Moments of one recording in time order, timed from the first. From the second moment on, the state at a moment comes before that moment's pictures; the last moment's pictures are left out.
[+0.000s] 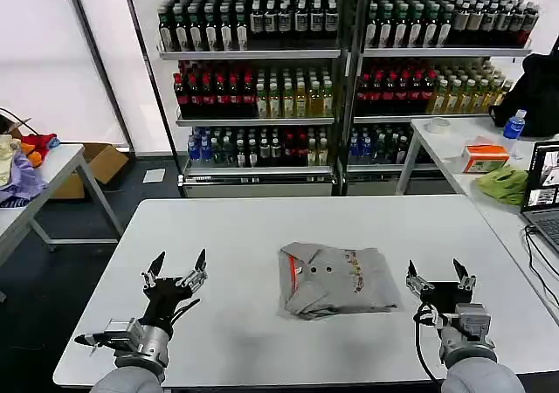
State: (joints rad) left arm 1.45 -1.36 -0.51 -2.19 -0.31 0.31 -0.14; right arm -1.46 1.13 0.57 2.24 0.34 -0.56 0.37
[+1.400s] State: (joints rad) left arm 1.46 -1.36 -0.52 -2.21 -0.27 0.32 -0.10; right arm -1.46 1.13 0.57 2.23 0.34 -0.56 0.37
